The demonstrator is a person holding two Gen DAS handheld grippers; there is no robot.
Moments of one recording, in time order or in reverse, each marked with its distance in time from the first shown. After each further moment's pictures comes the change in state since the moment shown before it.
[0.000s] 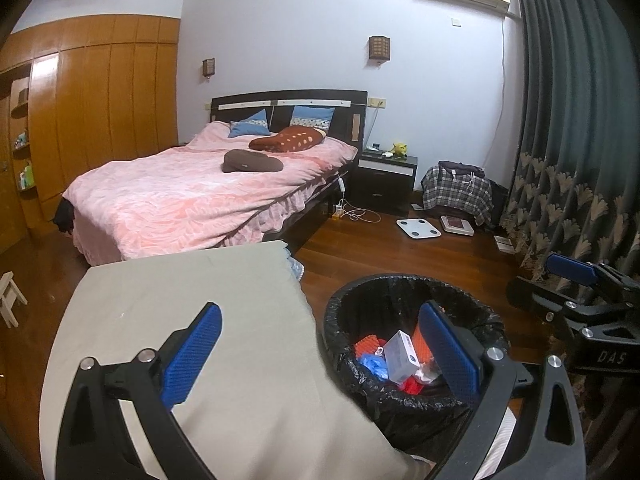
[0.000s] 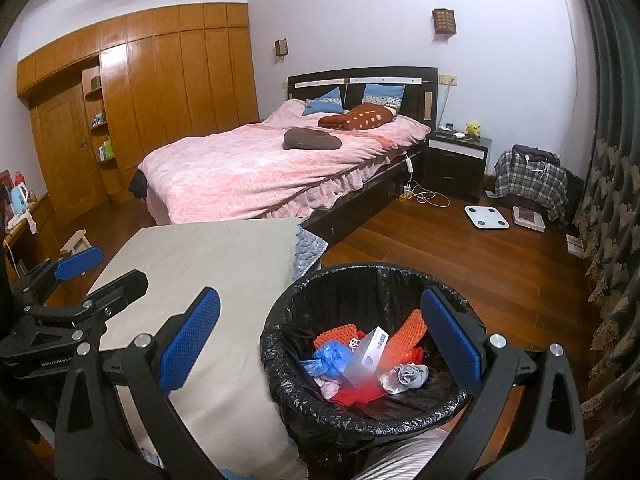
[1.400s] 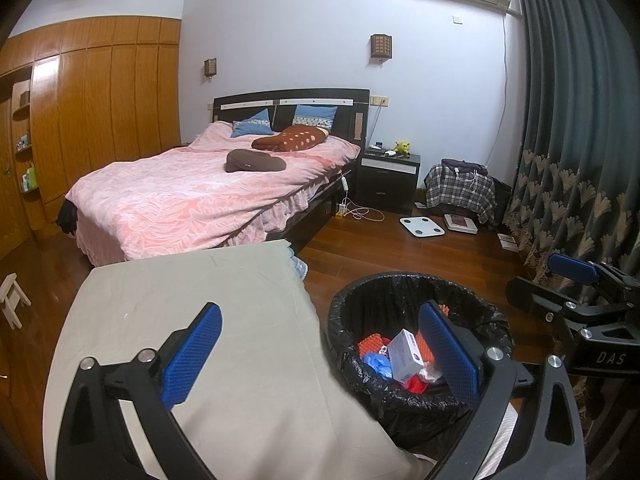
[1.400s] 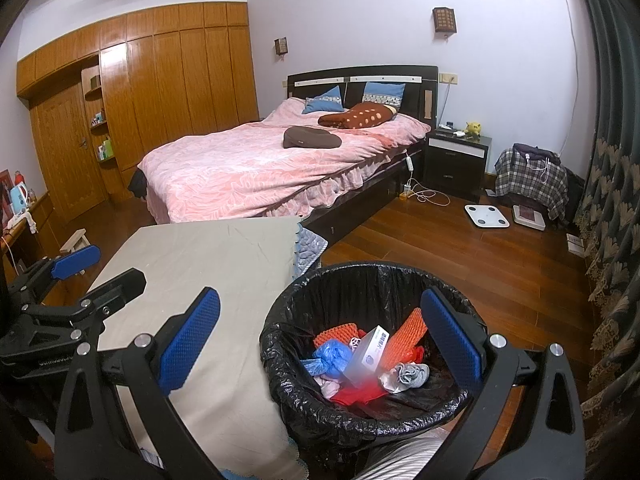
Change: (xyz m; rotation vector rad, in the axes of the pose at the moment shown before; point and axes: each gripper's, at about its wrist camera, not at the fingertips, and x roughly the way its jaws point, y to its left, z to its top) left arm -0.002 0.003 0.001 0.002 0.001 0.004; right arm 0.001 0.002 0.000 -0.001 0.002 0.000
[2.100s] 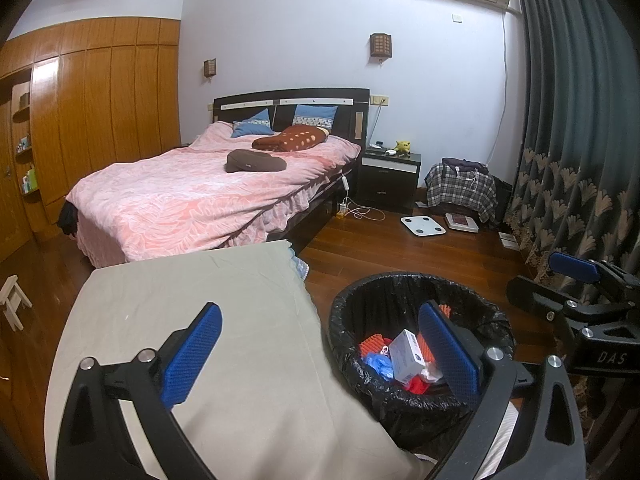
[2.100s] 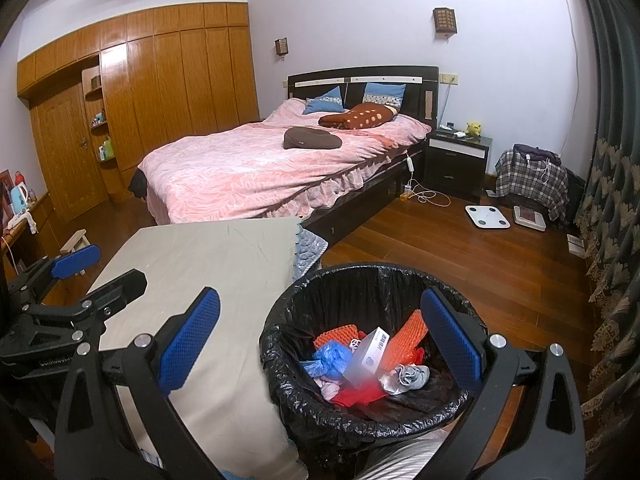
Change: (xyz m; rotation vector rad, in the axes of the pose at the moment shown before) left arm -0.001 -0.002 0.001 0.003 0.001 0.002; right arm 0.000 0.000 0.001 0.000 0.000 0.000
